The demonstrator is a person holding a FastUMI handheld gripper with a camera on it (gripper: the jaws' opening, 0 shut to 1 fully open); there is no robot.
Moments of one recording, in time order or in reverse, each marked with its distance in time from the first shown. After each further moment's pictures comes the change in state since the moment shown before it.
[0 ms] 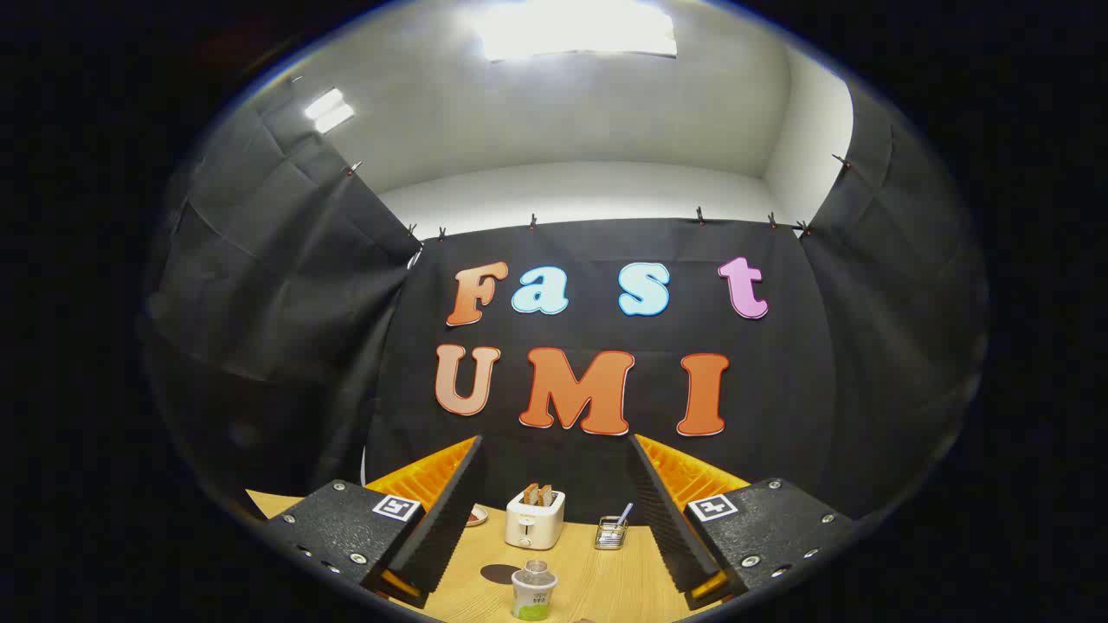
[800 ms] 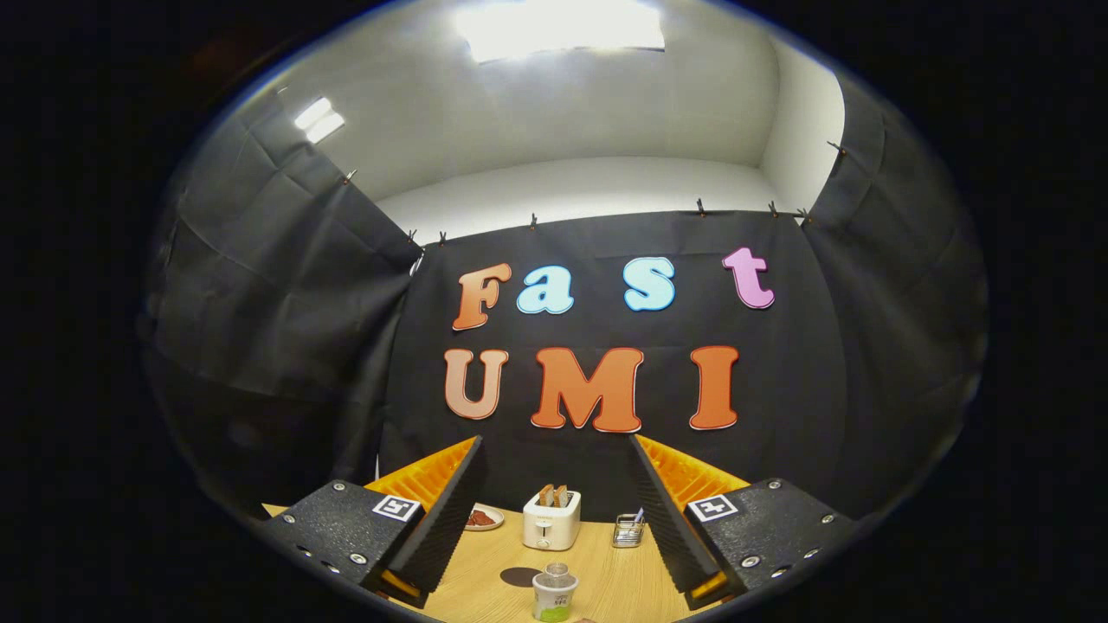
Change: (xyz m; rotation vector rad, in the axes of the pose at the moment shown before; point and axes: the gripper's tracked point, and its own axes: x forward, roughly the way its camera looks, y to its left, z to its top) arm 0.007 0.005 -0.005 0.066 0.036 0.012
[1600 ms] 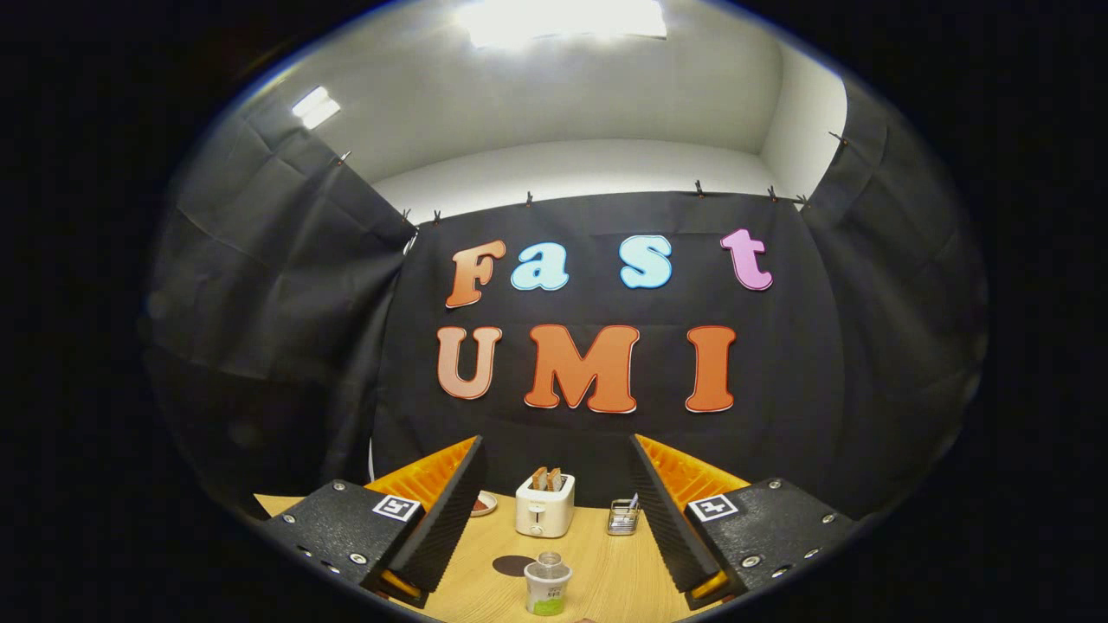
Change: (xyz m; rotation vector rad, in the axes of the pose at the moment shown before) arm 0.007 -0.004 -0.029 -0.013 0.066 -0.015
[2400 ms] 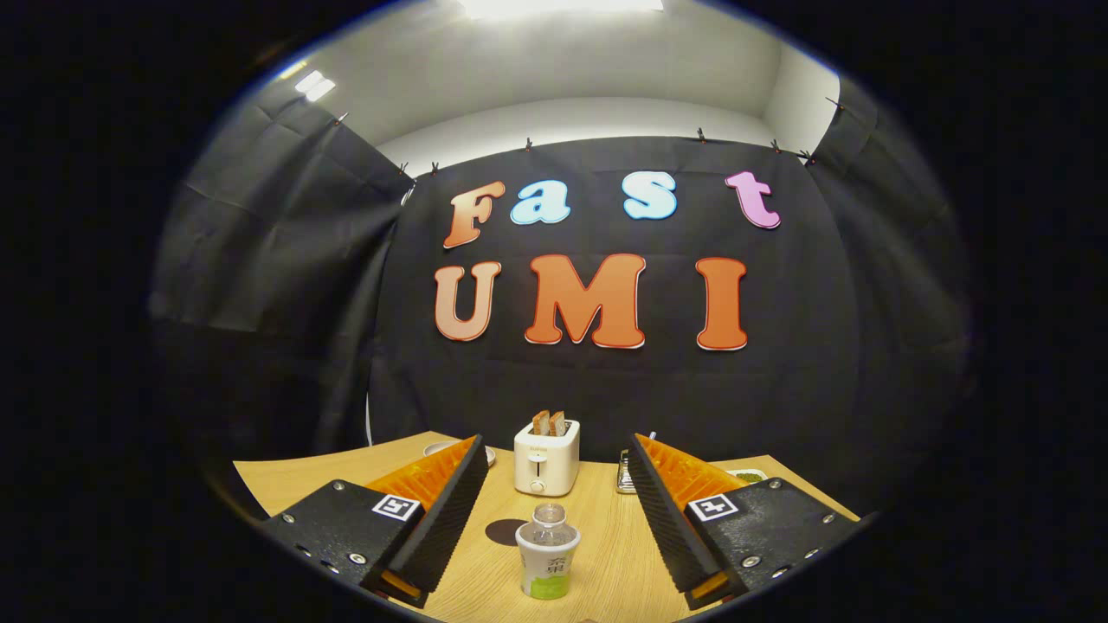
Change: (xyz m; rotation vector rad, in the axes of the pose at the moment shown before) arm 0.027 0.004 -0.141 0.007 0.161 0.015
